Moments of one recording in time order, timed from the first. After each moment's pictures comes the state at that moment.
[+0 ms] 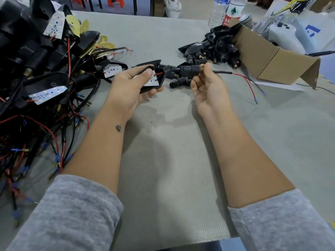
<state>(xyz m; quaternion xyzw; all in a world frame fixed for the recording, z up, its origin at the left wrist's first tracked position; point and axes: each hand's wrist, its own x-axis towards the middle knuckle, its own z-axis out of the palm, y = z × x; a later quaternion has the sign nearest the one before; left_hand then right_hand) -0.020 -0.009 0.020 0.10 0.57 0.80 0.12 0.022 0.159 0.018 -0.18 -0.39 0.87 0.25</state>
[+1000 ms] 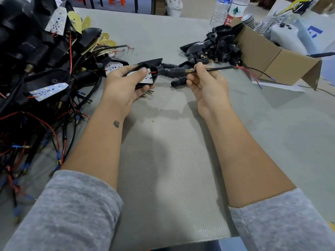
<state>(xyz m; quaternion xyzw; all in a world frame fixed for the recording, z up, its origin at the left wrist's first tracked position) -0.028 -0.017 0.020 0.03 0.58 0.81 0.09 0.023 0.154 0.019 -0.14 -0.49 0.83 0.25</state>
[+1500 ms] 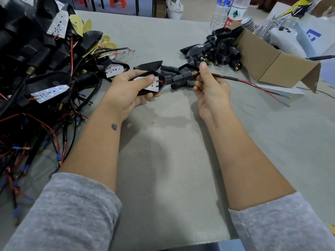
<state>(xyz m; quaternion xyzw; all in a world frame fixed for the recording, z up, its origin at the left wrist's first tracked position) -0.020 -0.018 0.025 0.08 0.61 0.78 0.15 0.027 0.157 0.019 -0.20 -0.50 0.80 0.27</state>
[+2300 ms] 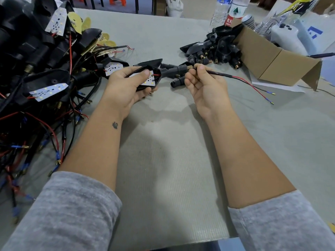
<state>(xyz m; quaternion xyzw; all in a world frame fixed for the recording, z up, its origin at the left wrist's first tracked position) -0.024 -0.017 0.022 0.05 0.60 0.79 0.11 0.025 0.157 0.019 -0.11 -0.46 0.86 0.21</state>
